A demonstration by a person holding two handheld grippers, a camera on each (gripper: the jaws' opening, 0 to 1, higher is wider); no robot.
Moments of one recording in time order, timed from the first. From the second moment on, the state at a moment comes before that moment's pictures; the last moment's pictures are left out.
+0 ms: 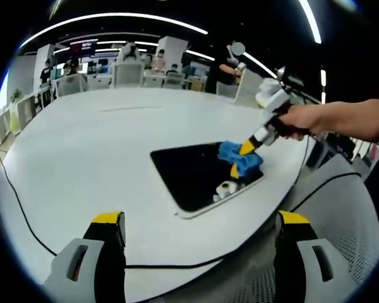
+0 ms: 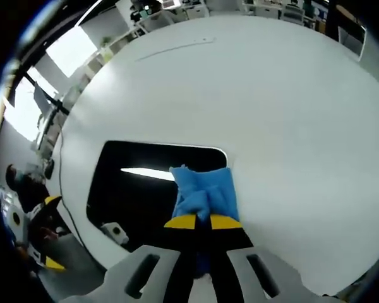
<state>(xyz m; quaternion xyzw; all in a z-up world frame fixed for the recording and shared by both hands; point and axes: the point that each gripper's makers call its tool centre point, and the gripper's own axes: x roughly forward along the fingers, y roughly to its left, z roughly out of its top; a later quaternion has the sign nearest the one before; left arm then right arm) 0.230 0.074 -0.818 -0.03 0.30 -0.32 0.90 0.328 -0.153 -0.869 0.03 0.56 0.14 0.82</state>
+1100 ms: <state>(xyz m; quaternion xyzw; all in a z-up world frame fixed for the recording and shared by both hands) 0.230 0.072 -0.818 -0.02 0.30 -0.33 0.90 0.278 -0.150 -0.870 0.06 0.55 0.13 0.82</state>
